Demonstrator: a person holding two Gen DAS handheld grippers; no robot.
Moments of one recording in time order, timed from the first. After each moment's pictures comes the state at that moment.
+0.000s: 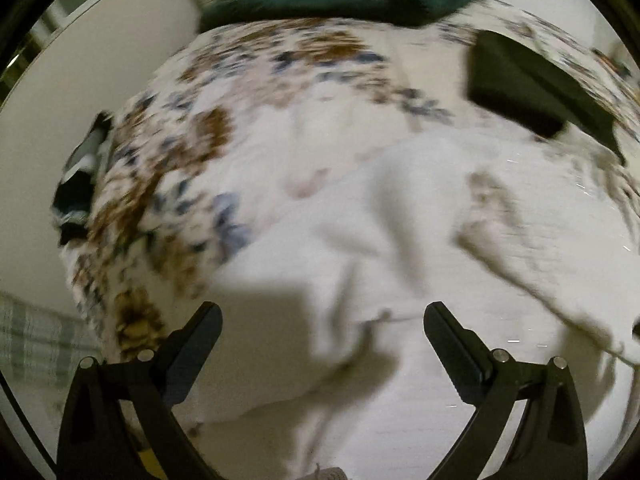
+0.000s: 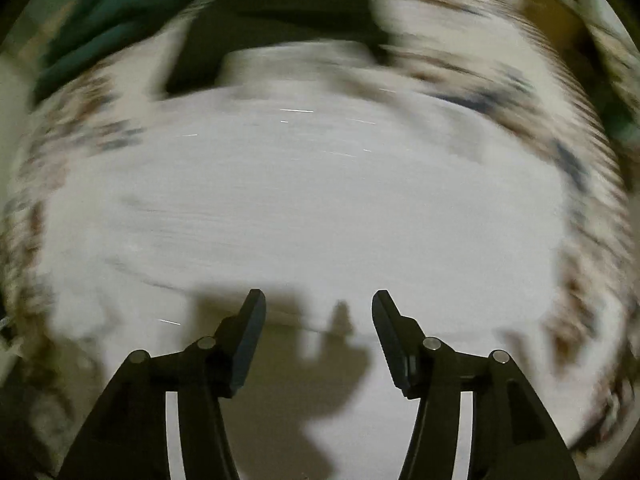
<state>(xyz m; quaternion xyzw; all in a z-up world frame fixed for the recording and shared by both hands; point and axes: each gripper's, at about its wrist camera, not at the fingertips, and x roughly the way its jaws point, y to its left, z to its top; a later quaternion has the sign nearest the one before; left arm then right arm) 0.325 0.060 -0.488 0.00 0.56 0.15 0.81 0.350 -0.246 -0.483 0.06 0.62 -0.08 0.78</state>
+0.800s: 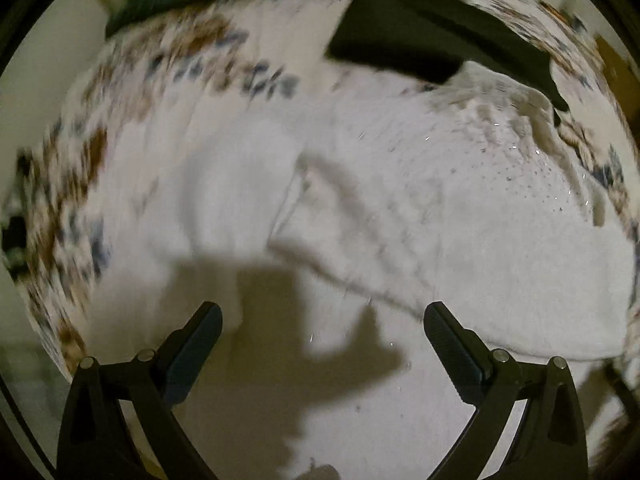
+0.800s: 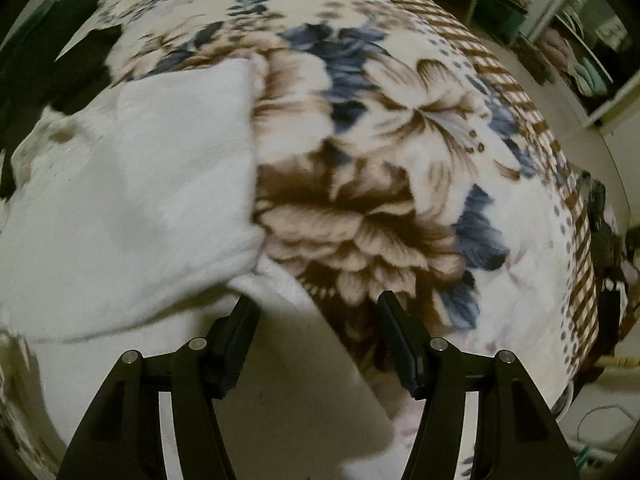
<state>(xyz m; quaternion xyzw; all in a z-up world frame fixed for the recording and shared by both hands) 0.370 -0.029 -0.513 -0.02 0.62 0.06 0.78 0.268 -0.448 -0.527 0.16 0.60 -0.24 0.75</state>
